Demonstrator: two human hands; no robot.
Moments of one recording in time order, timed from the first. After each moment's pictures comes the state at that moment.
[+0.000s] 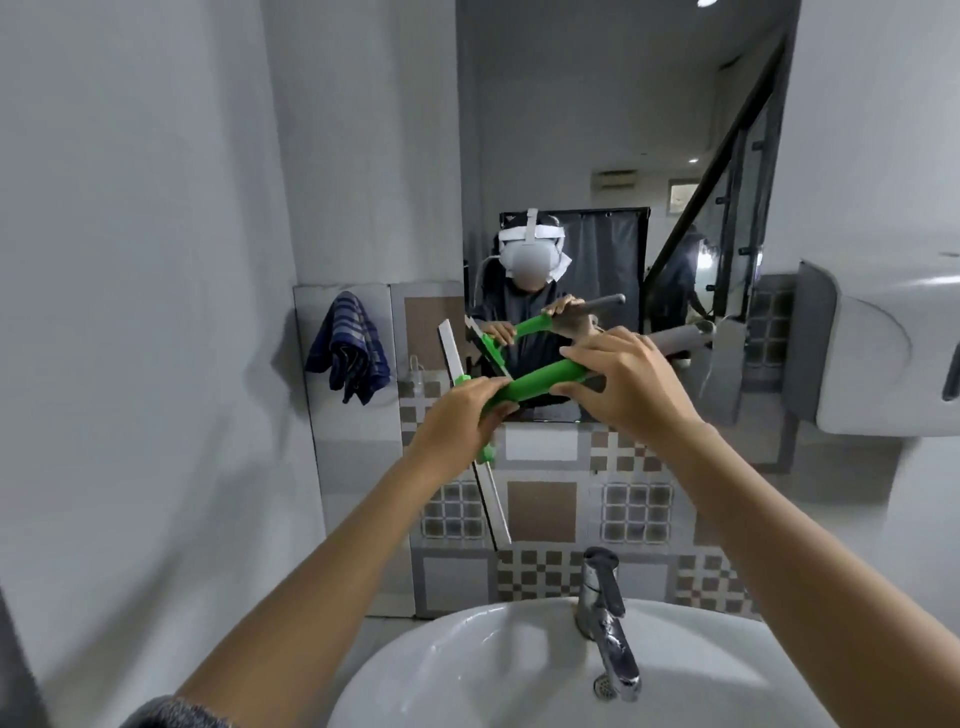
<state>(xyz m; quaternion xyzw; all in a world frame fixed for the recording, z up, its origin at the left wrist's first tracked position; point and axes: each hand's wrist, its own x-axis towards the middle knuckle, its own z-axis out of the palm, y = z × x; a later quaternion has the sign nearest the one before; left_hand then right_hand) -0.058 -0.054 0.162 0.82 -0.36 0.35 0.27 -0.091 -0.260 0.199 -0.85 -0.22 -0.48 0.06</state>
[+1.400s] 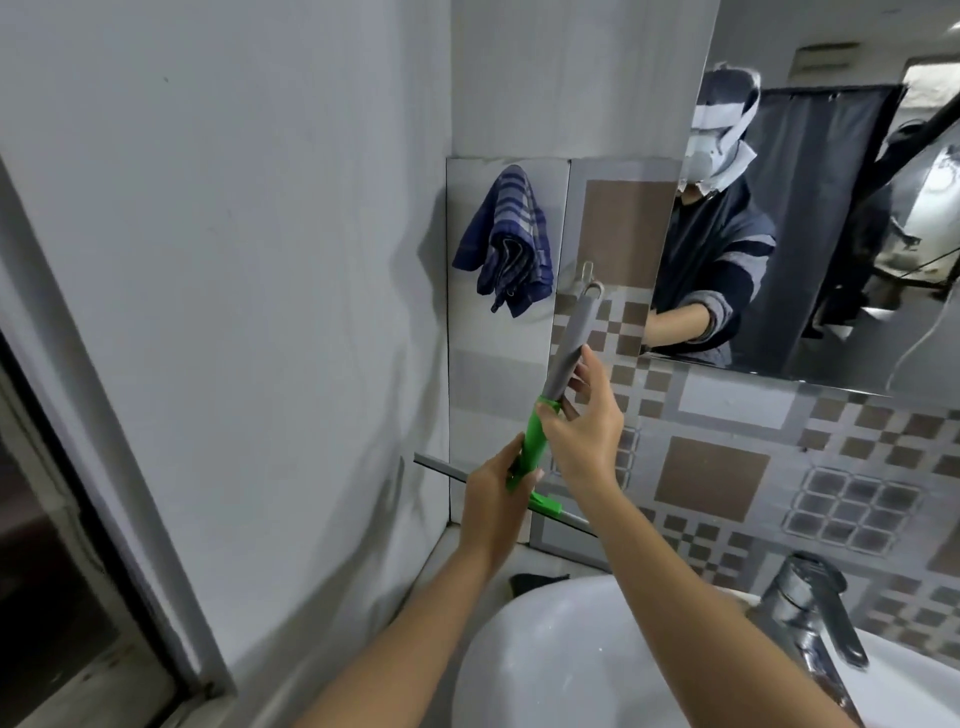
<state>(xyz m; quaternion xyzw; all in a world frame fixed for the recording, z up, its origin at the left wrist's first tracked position) -0.029 0.046 -0.018 0.76 -0.07 0.22 0.61 -0.001 -0.040 0.056 -0.74 -0.08 -0.25 0.62</state>
